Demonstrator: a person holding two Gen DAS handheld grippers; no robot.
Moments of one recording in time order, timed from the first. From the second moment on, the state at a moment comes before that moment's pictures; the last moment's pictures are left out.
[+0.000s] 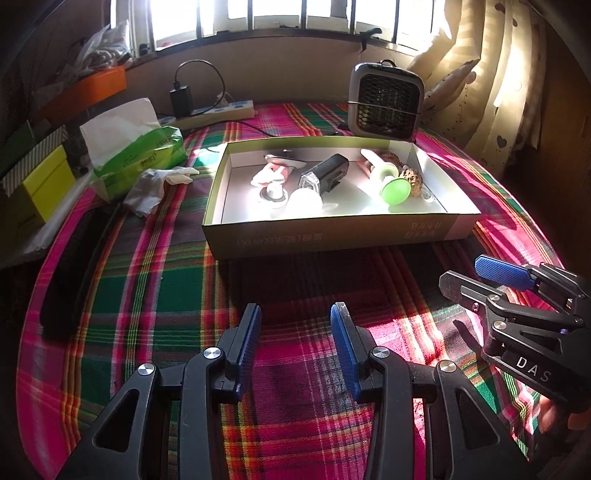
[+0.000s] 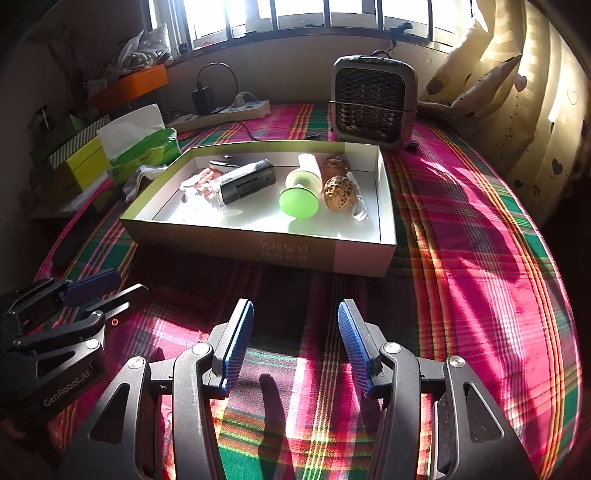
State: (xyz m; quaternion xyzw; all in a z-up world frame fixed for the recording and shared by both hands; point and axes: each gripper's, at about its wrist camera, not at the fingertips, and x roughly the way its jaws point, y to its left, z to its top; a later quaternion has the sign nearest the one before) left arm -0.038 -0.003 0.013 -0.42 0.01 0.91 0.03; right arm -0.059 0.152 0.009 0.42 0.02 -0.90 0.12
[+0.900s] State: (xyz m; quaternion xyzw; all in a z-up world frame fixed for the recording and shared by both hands) left arm -0.010 0.008 0.001 -0.41 0.01 0.91 0.00; right arm -0.024 0.155 -0.004 0.42 0.04 -0.90 0.08
